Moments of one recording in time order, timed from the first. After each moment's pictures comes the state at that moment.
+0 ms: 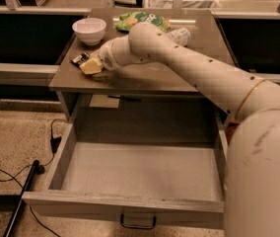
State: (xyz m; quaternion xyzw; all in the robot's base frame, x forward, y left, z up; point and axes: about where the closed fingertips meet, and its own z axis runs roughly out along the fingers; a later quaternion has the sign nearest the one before) arm 0.749 0.153 0.830 -0.46 0.72 0.25 0.45
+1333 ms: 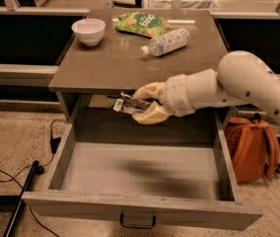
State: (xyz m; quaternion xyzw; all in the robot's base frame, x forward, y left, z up) arm 0.547 -0.003 0.824 -0.64 0.59 0.22 0.45
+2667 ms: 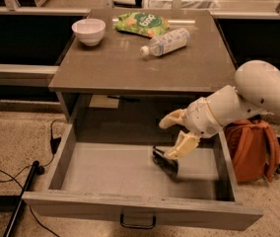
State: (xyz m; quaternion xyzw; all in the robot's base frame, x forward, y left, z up) arm 0.487 -0.079 0.751 -0.67 0.63 0.27 0.29
